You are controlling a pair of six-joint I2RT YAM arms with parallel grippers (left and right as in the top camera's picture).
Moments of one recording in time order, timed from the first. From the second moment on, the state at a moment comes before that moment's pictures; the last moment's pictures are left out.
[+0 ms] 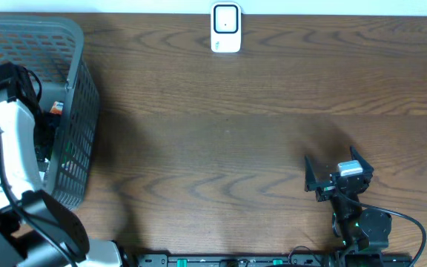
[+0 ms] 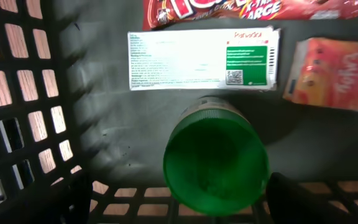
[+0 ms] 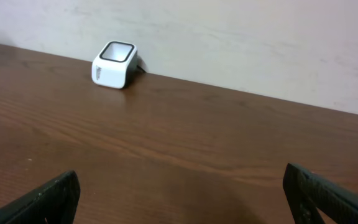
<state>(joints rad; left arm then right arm) 0.44 1.65 1.42 -1.25 -0.24 -0.96 0.02 0.04 0.01 -0.06 -0.16 -0.14</state>
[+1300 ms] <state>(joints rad) 0.44 1.84 1.25 -1.02 -0.11 -0.95 0.02 0.04 0.01 -0.06 -0.16 -0.14</state>
